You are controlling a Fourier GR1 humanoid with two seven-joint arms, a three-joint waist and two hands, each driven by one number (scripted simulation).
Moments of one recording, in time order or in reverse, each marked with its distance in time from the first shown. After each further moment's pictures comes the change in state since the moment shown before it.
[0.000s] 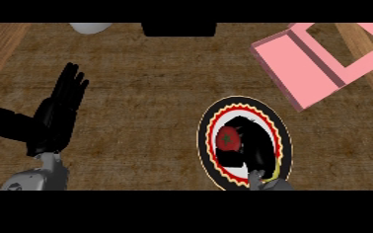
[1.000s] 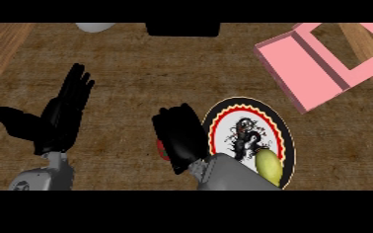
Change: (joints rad) left arm -0.005 -0.019 -0.014 0.018 -0.011 -0.005 -0.014; right arm -0.498 0.016 0.386 0.108 0.154 0.302 -0.186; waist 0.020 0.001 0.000
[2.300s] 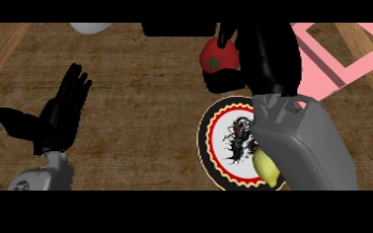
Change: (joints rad) left arm -0.001 -0.005 0.015 0.012 -0.012 0.005 -0.017; right arm -0.208 -0.107 -0.518 -0.257 0.012 0.042 0.209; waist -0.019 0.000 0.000
